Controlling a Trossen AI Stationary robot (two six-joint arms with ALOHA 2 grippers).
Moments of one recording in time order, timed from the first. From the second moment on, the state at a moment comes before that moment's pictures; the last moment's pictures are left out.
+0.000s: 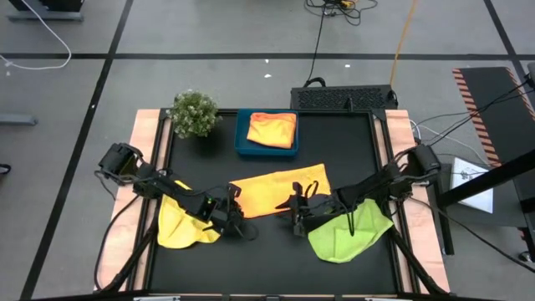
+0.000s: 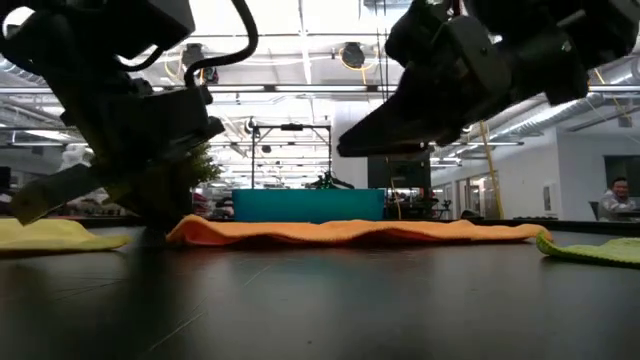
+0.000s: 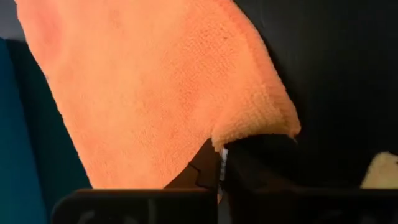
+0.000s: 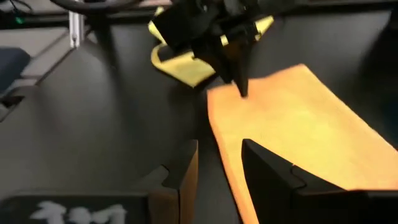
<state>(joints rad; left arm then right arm) -0.40 1.69 0.78 -0.27 -0.44 0.19 0.30 1.74 0.65 0.69 0.23 0.18</state>
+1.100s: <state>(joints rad) -0.37 1.68 1.02 -0.41 -0.21 -0.03 0.40 2.02 1.02 0.55 0.45 -0.10</state>
